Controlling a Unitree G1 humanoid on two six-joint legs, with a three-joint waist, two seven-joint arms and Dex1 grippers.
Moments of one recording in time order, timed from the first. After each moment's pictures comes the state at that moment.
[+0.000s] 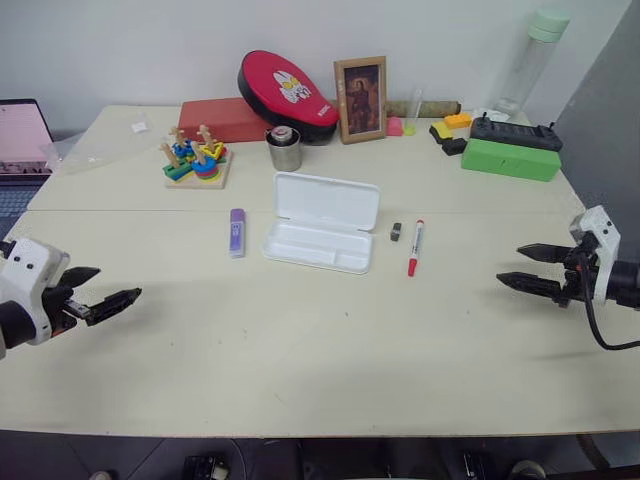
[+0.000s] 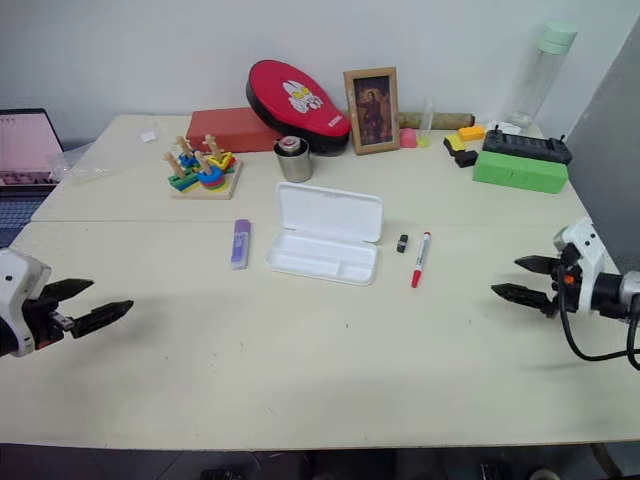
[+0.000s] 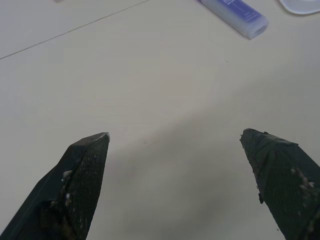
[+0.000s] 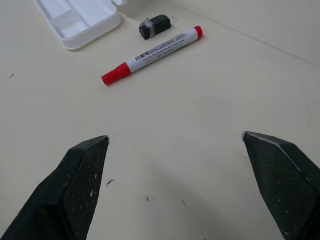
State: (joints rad) left arm 0.03 1.03 0.50 0.17 -0.43 0.43 -0.96; right arm -0.31 -0.99 -0.17 0.13 0.48 0.56 1.12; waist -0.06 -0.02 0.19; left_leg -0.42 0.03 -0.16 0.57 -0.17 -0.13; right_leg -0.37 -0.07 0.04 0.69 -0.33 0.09
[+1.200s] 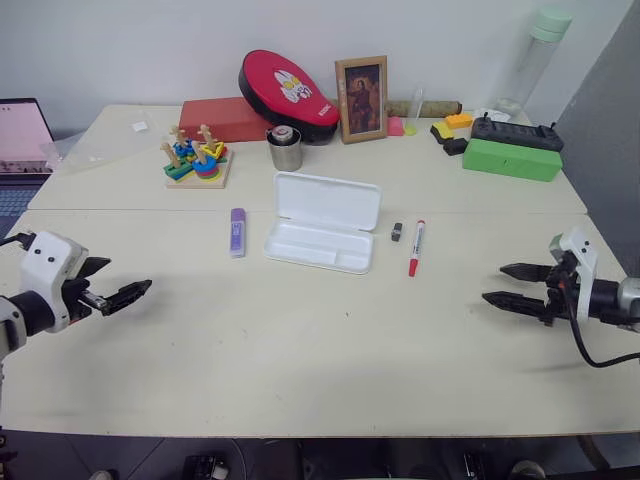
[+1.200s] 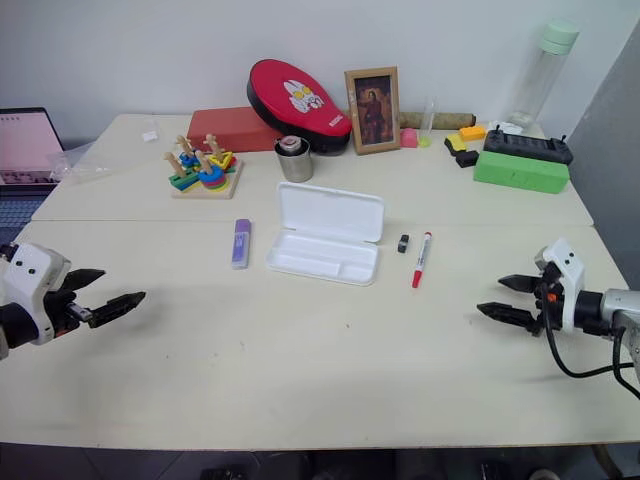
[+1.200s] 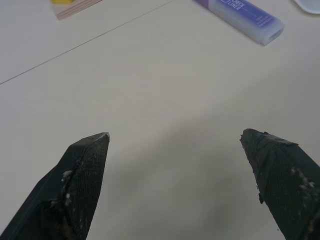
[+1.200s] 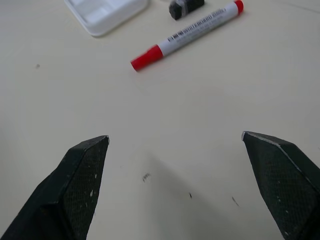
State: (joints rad) left arm -0.08 0.99 0.43 0.21 -0.33 0.36 -0.92; right arm -0.26 -0.92 -0.17 0.00 0.52 0.65 1.11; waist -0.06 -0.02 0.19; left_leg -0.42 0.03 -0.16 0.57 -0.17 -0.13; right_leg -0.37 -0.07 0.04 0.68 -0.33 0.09
